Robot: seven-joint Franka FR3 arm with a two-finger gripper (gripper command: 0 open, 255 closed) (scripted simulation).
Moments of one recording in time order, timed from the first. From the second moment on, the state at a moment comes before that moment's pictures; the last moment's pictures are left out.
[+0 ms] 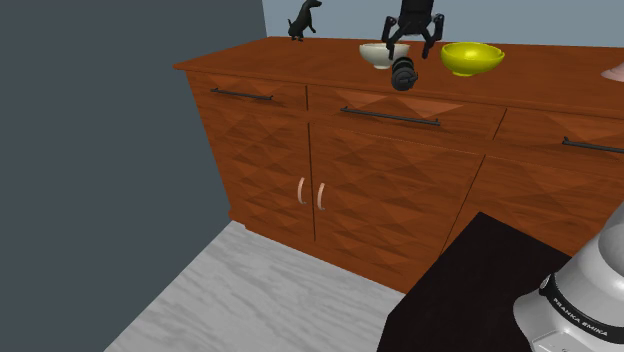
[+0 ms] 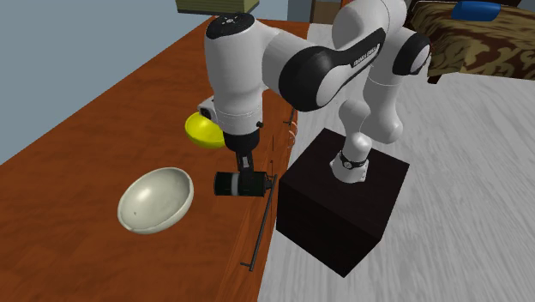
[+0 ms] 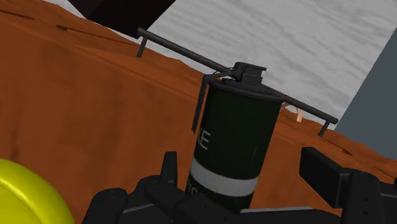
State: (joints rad) arm -0.21 0.07 -0.06 -1.54 0.00 1.62 0.46
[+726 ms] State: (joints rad) arm -0.22 0.10 -0.07 -1.60 0.01 1.70 0.48
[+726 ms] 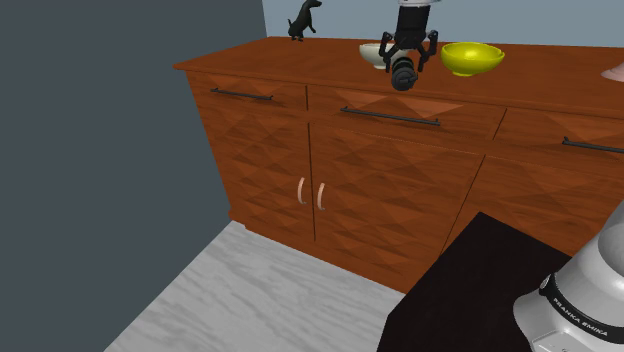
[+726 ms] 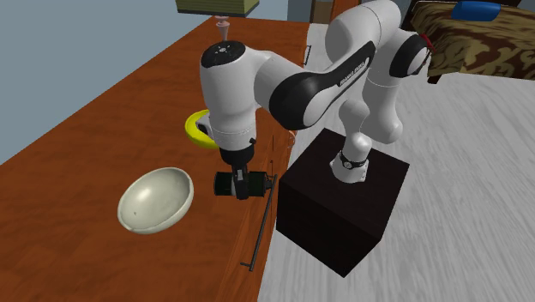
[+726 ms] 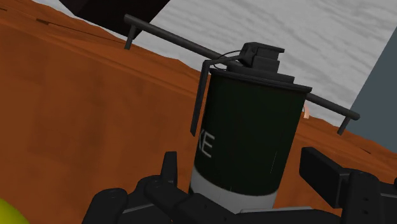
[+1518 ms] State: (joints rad) arm -0.22 0.10 -0.07 -1.60 0.01 1.70 0.48
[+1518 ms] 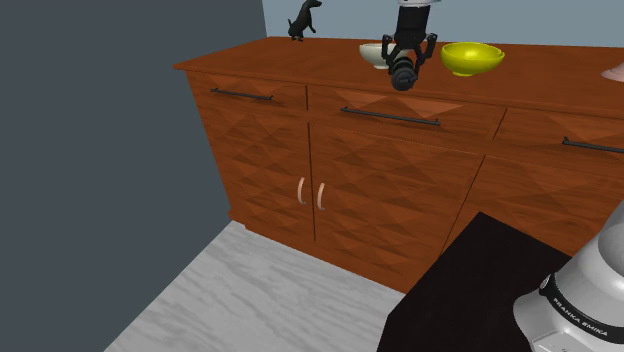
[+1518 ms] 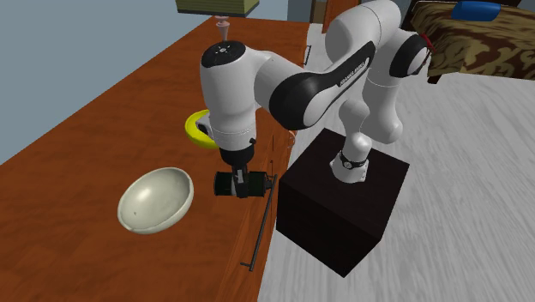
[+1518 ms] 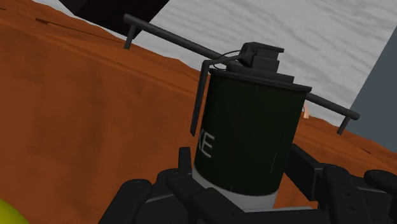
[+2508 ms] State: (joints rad) arm -0.22 0.13 -0.07 -1.41 0.01 1.55 0.48
